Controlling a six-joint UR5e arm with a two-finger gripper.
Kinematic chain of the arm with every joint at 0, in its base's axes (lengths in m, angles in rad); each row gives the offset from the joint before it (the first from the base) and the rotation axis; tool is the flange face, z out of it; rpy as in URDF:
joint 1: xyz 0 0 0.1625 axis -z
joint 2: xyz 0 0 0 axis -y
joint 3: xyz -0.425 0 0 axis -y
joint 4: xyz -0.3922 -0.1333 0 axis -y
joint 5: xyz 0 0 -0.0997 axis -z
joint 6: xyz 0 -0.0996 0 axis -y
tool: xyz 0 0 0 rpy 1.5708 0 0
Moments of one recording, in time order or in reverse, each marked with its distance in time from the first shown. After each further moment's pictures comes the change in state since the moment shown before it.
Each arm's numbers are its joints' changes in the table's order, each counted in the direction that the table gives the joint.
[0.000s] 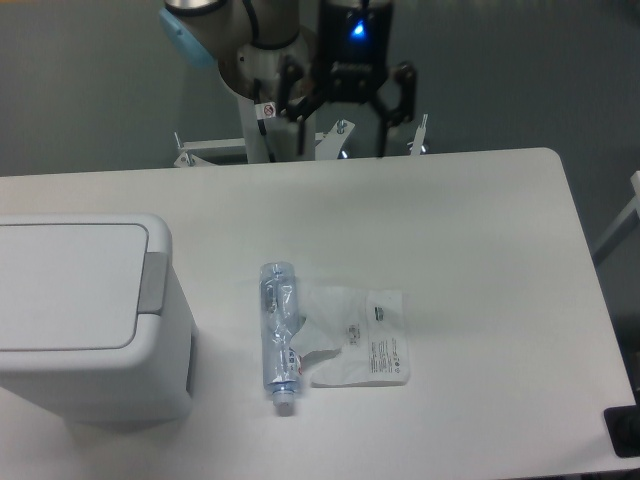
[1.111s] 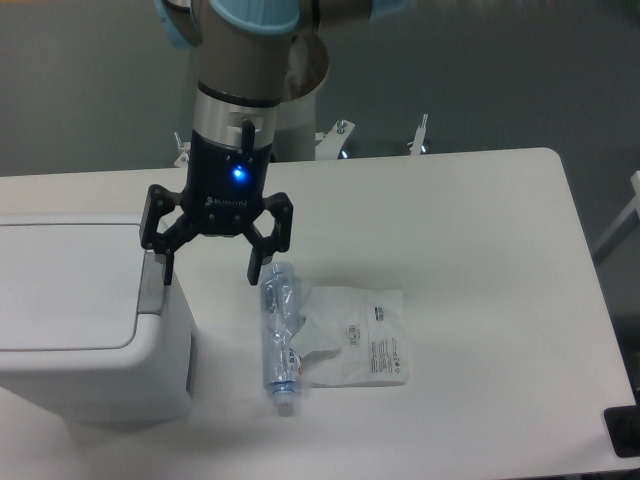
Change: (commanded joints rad) arm 0.183 -0.221 0.146 0.066 0.008 -0.267
